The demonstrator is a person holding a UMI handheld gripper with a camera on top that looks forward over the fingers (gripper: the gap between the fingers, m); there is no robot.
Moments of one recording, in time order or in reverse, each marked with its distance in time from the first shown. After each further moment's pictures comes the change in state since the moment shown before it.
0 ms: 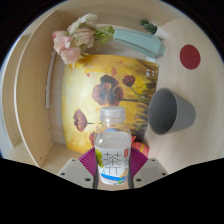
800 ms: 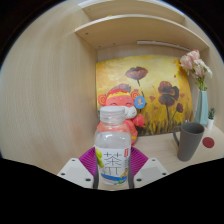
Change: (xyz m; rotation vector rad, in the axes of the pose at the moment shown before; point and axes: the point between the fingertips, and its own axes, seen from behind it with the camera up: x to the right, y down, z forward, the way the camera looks) arm 0.086 0.138 0.000 0.009 0.059 -1.332
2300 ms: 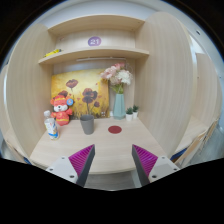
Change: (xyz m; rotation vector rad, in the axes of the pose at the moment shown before) arm 0.257 -0.051 -0.391 -0.185 0.386 -0.013
